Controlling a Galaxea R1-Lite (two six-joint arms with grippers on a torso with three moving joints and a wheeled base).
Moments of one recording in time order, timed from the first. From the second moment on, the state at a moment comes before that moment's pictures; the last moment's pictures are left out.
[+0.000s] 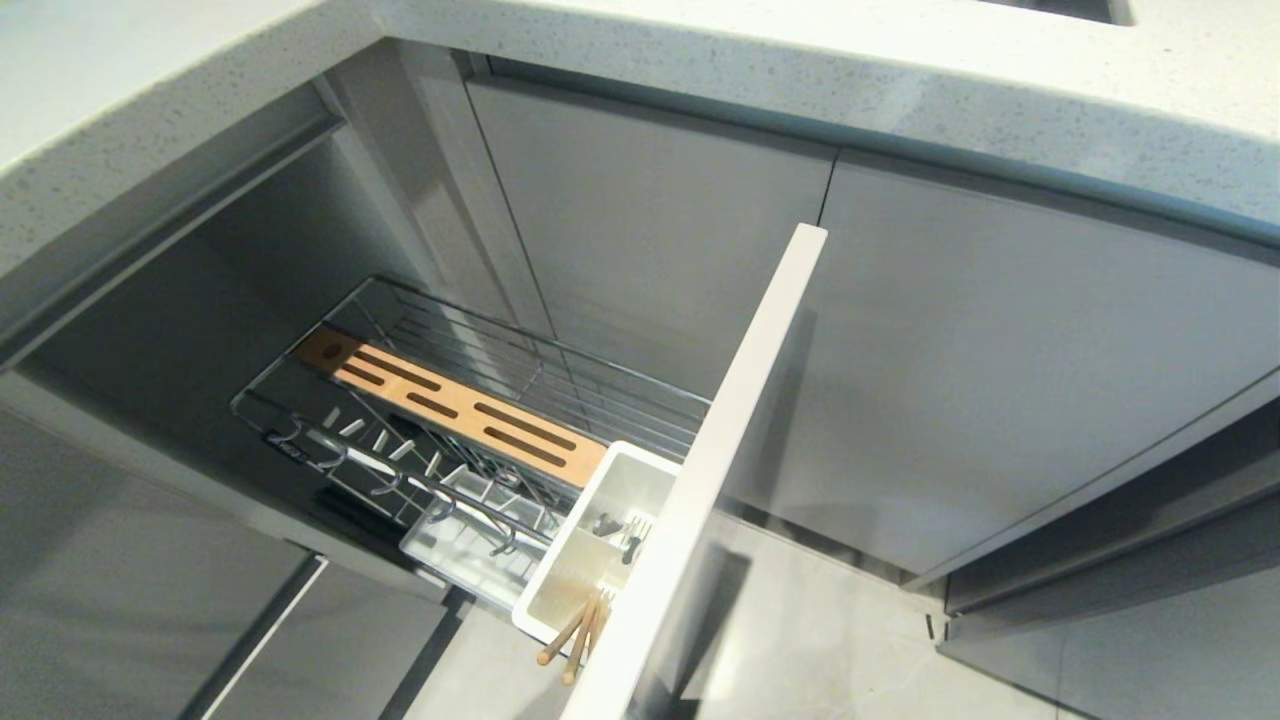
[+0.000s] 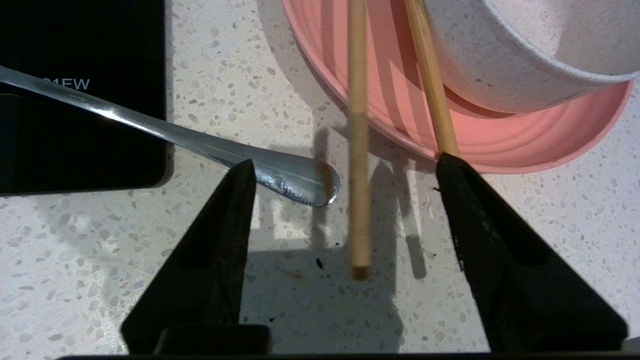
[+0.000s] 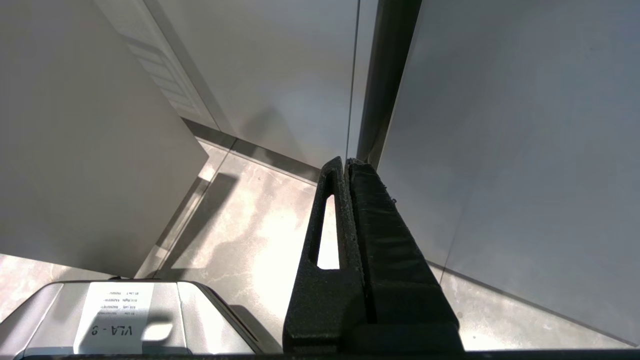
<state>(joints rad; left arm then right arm) 0.77 1.16 -1.65 0.78 -0.05 -0.54 0.01 0.00 0.00 0.00 0.00 0.02</state>
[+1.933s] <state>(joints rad) -0.26 0.96 -1.57 0.13 0.22 -0.54 0.01 0.00 0.00 0.00 0.00 0.02</state>
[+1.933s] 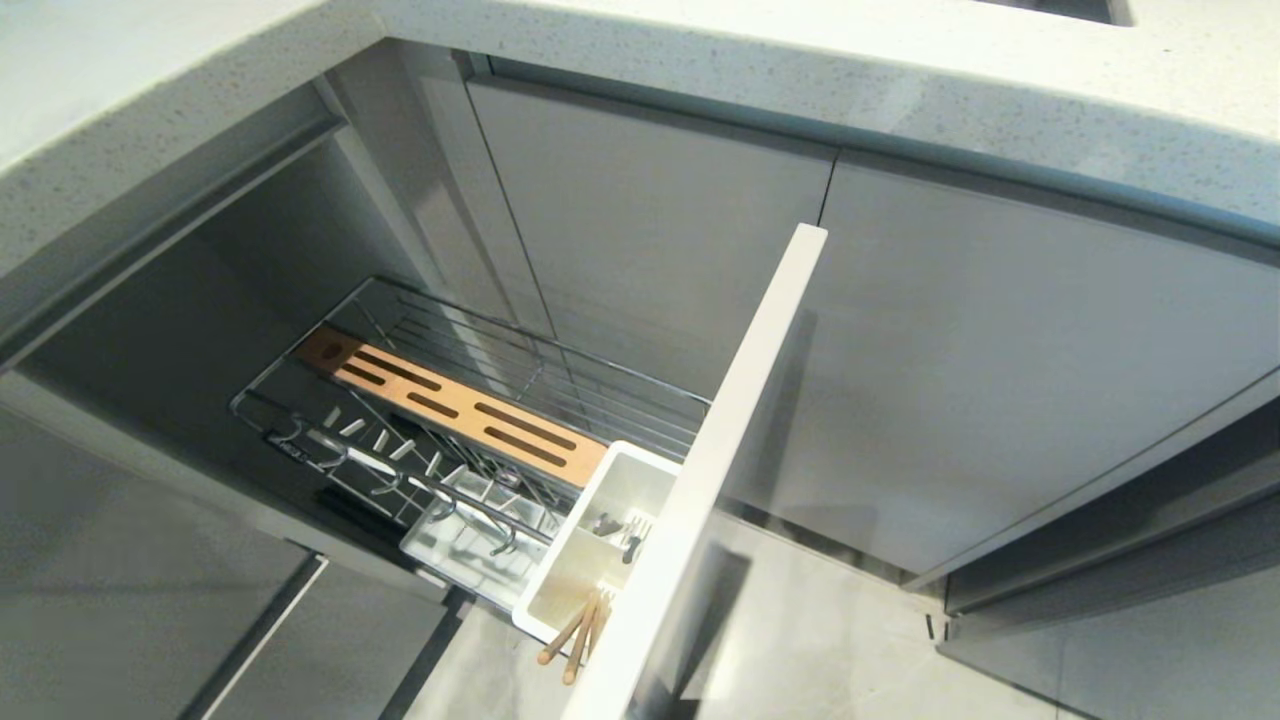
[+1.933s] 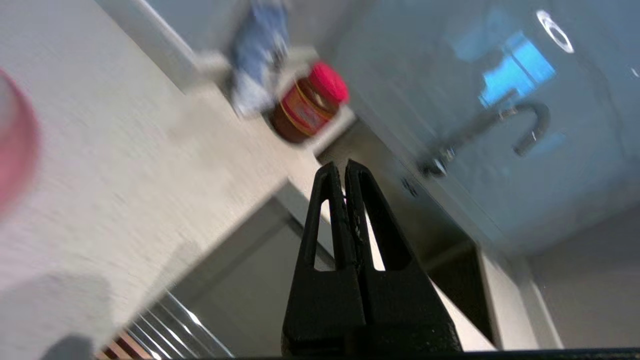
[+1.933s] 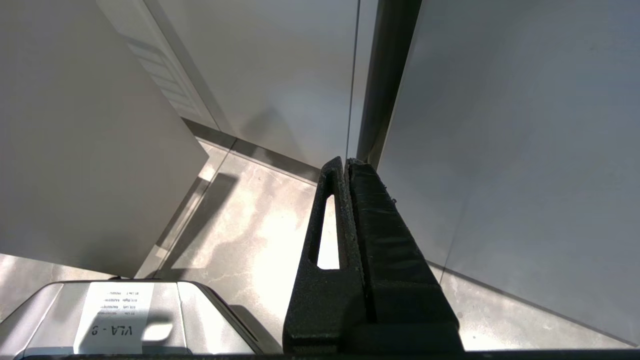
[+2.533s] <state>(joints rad) -0.87 1.10 -1.41 0.24 0.23 -0.61 0.01 0.00 0.00 0.00 0.00 0.02</state>
